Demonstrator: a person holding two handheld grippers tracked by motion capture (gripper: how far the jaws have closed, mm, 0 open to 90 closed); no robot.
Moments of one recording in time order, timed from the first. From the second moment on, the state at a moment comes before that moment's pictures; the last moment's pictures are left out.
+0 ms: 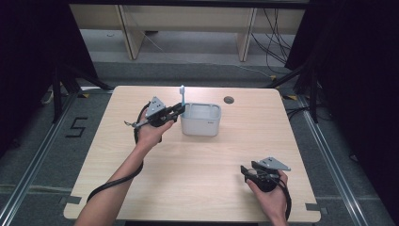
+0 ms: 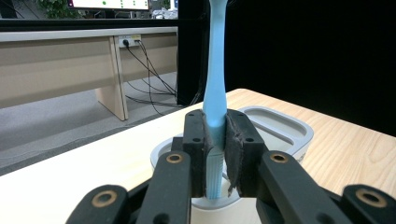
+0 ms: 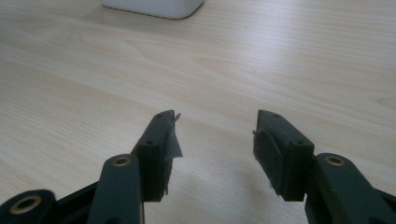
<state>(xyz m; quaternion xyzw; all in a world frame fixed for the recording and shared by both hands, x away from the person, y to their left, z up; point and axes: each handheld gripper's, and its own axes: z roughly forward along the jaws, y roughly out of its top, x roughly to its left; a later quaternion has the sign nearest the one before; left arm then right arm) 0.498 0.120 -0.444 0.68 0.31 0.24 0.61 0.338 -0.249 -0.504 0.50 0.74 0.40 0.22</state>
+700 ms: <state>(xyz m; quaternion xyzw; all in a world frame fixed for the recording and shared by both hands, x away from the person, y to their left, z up) 0.500 0.119 -0.453 0.69 0.32 0.24 0.60 0.337 -0.245 -0.506 0.52 0.72 0.41 0.21</state>
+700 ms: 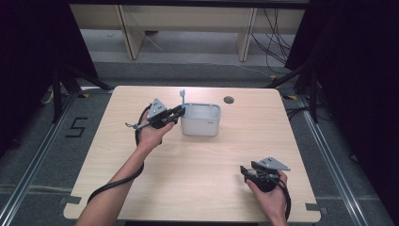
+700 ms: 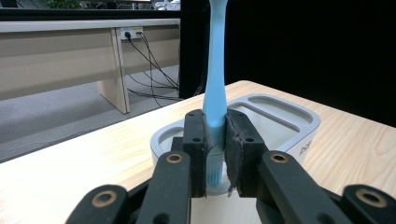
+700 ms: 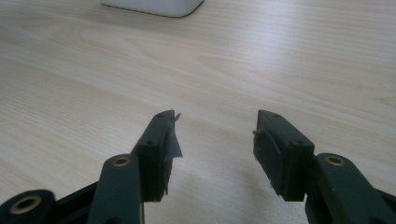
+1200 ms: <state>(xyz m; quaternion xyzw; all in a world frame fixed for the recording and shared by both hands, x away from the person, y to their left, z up) 0.500 0.118 -0.459 0.69 0.32 0.23 0.60 0.338 -0.248 -0.506 0.50 0.73 0.40 0.22</state>
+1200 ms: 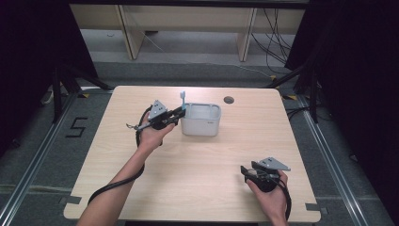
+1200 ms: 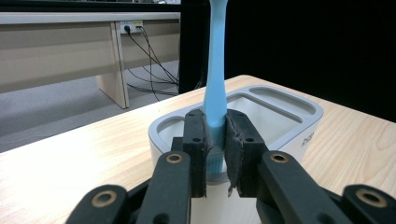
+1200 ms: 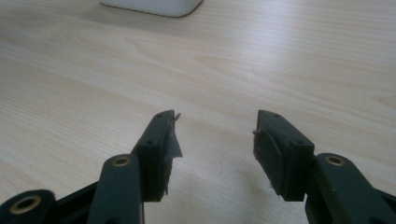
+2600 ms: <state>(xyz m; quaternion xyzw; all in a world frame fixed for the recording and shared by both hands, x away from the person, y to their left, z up) 0.500 0.120 -0.463 0.70 0.33 0.23 0.59 0.338 -0.247 -0.505 0.50 0.74 0.39 0.22</state>
